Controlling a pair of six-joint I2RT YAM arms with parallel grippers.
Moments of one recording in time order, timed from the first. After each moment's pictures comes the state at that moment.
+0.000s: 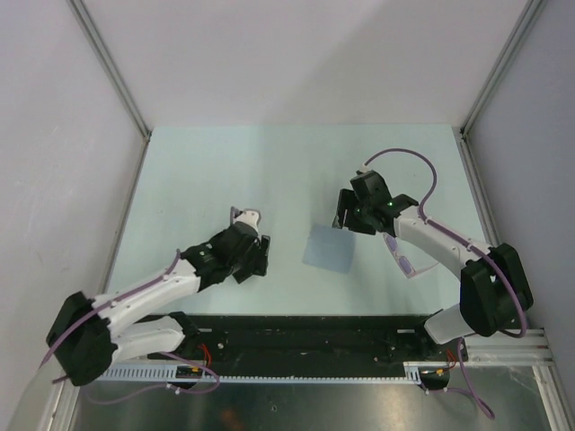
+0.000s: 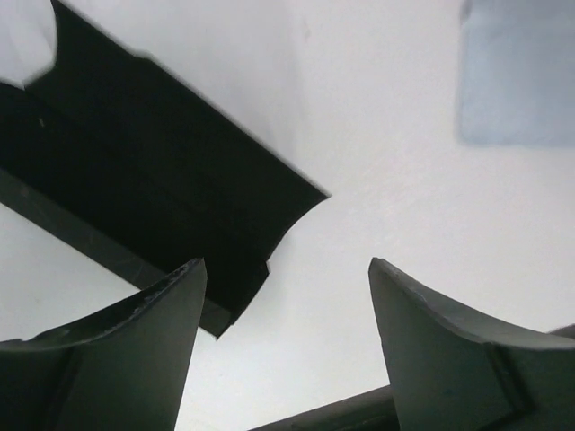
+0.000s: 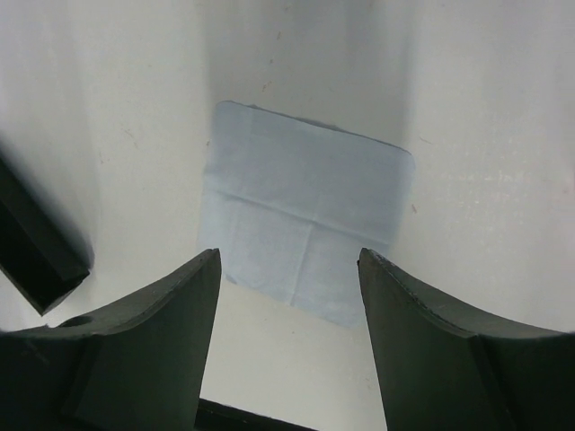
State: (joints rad) left arm -0.77 1.11 0.62 -0.43 -0.24 -0.48; right arm 0.53 1.47 1.04 -0.48 0.03 0.64
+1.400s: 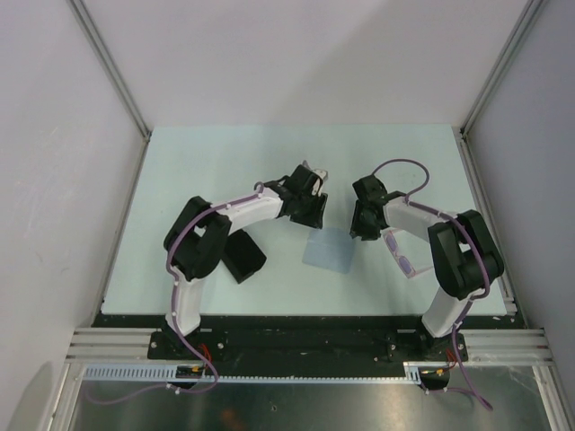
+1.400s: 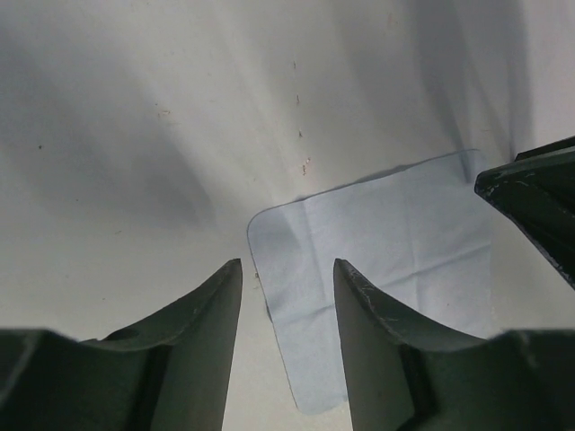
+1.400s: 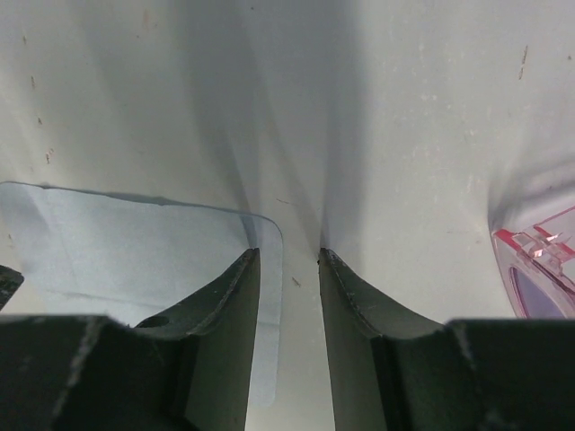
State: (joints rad) left arm -0.71 2.03 1.46 -0.39 0.12 -0.34; right arm 0.41 1.73 1.04 -0.46 0.09 0.61
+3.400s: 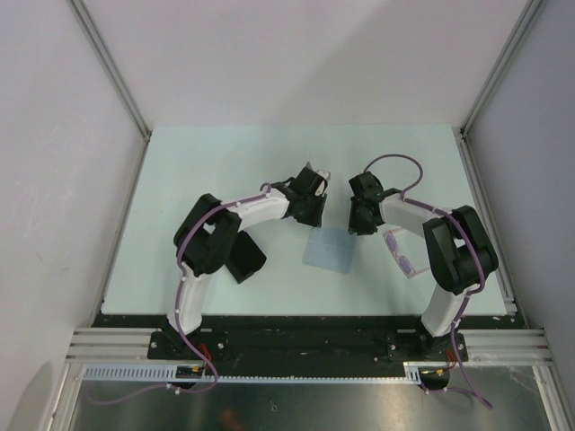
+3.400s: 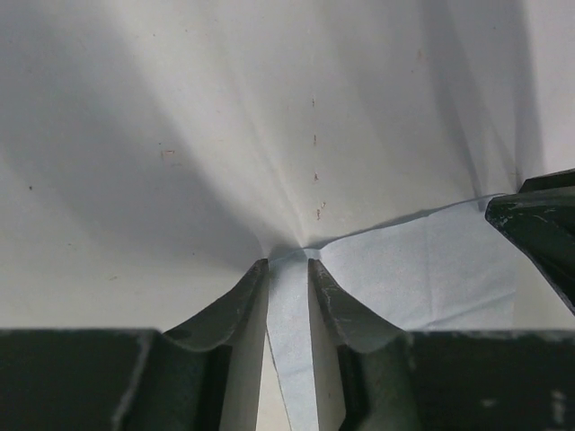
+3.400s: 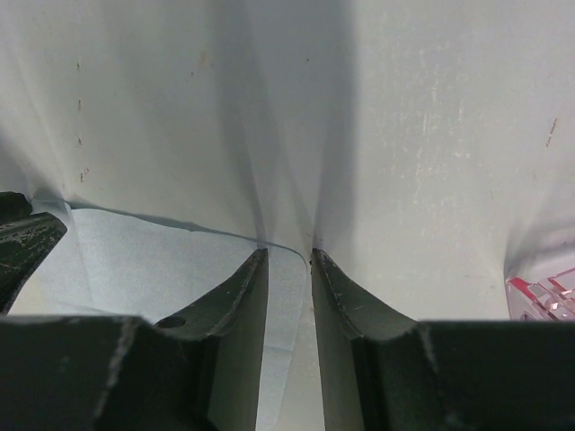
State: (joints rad) left arm -0.72 2.11 1.50 -0.36 0.07 -0.36; right arm 0.43 1.77 1.08 -0.43 0.09 0.54
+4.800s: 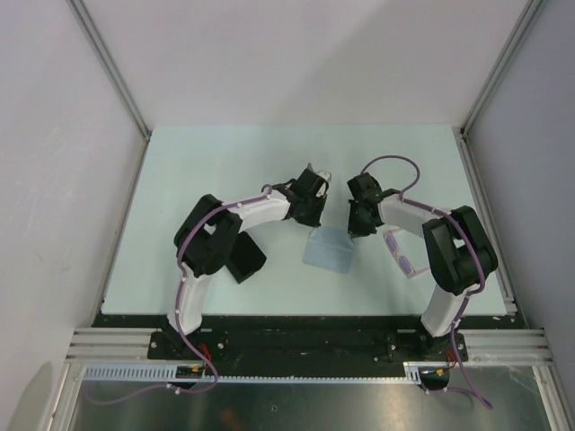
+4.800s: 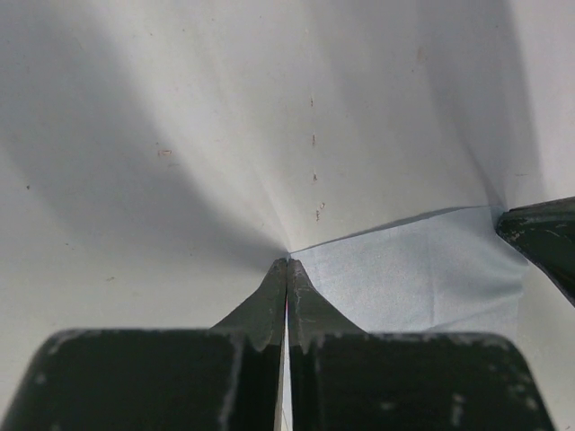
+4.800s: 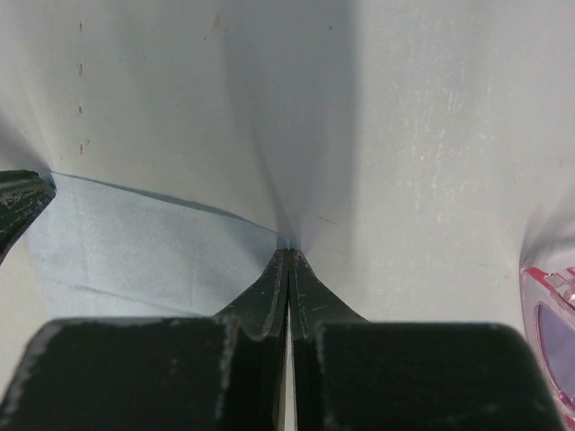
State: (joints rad) left arm -0.73 2.11 1.49 -0.34 0.05 -0.36; right arm 0.44 1.77 1.08 -0.45 0.07 0.52
